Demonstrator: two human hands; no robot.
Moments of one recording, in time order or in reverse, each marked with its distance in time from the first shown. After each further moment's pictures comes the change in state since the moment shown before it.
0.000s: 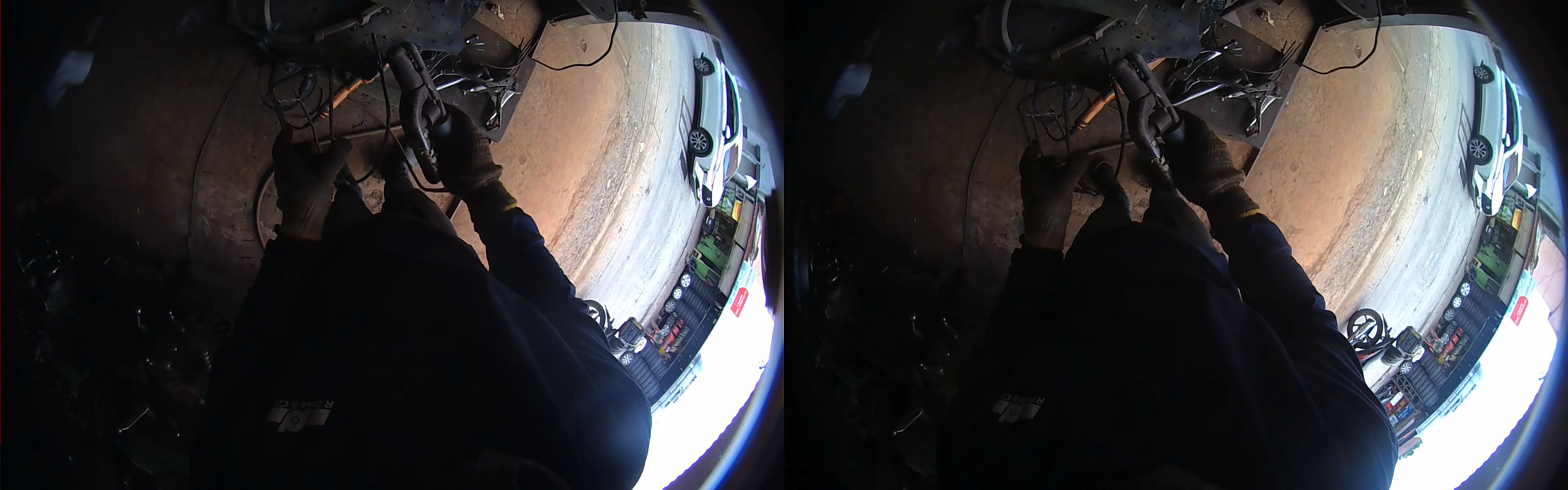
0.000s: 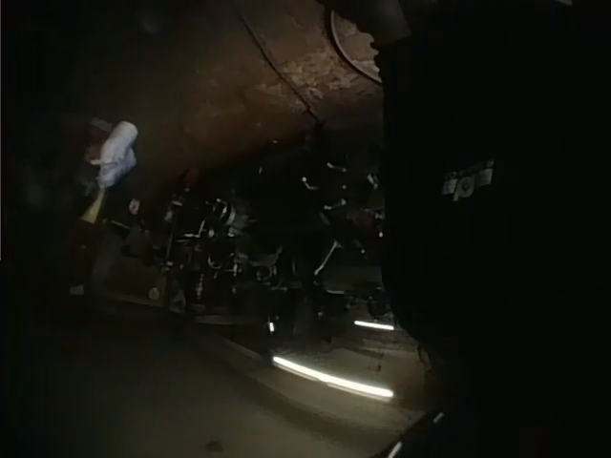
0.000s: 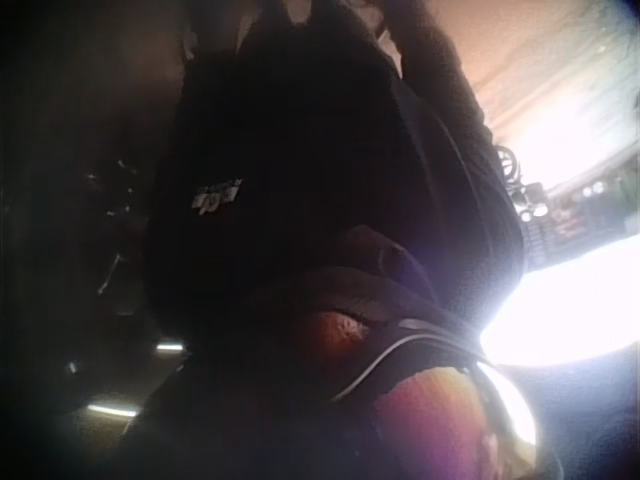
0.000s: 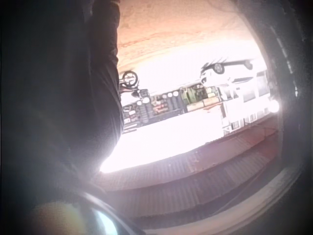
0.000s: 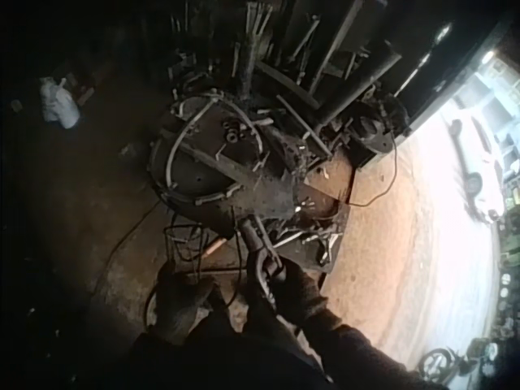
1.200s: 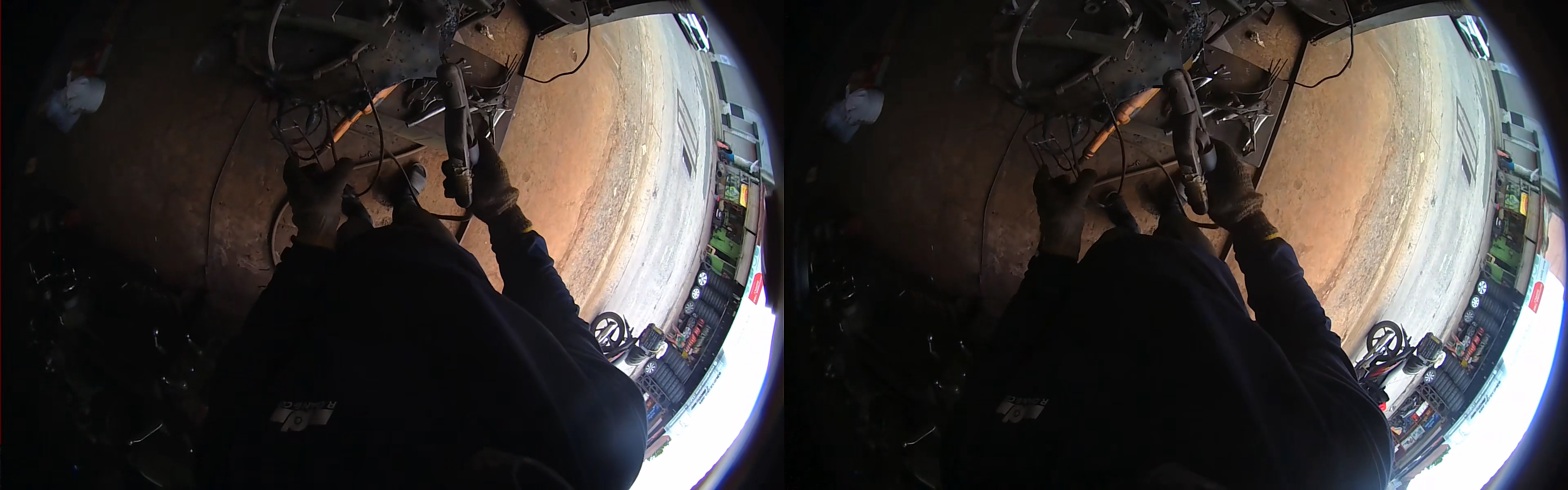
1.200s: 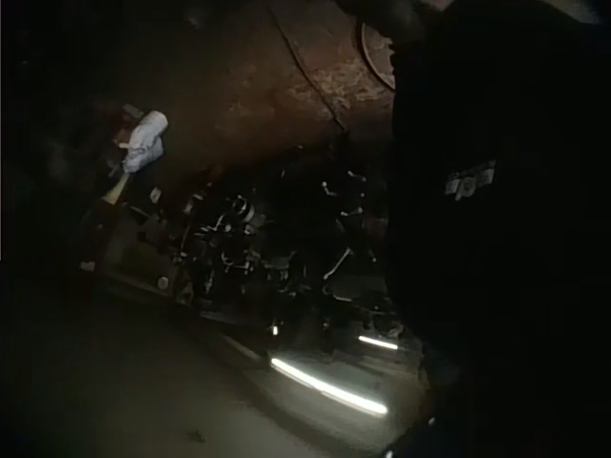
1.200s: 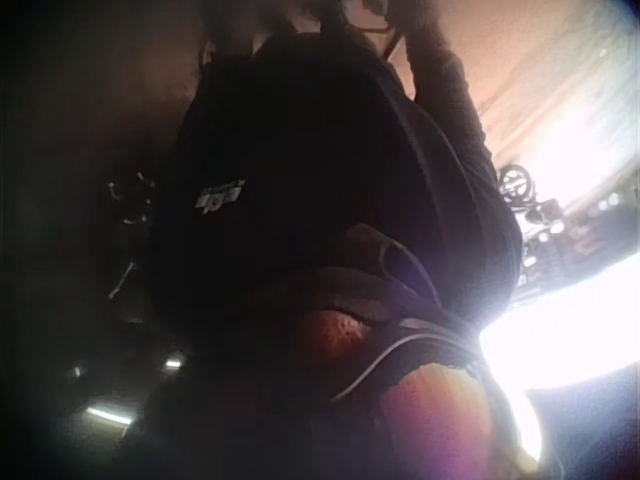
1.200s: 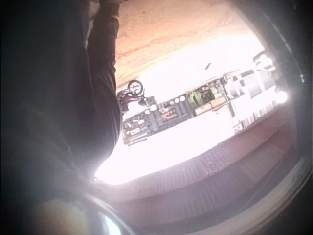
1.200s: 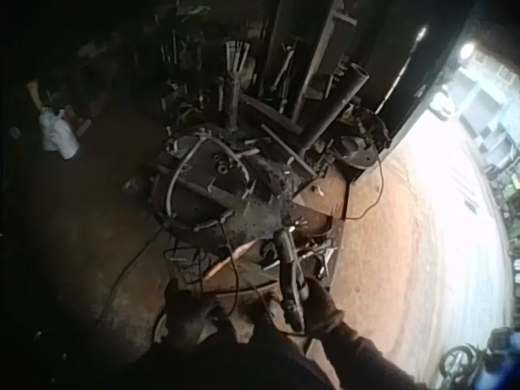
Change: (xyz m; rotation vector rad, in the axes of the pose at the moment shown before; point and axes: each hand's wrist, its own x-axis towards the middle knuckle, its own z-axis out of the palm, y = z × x) left_hand 0.008 -0.013 0.014 -0.200 0.034 0.058; right_hand -0.023 0.063 -0.027 0.425 -0.088 0.186
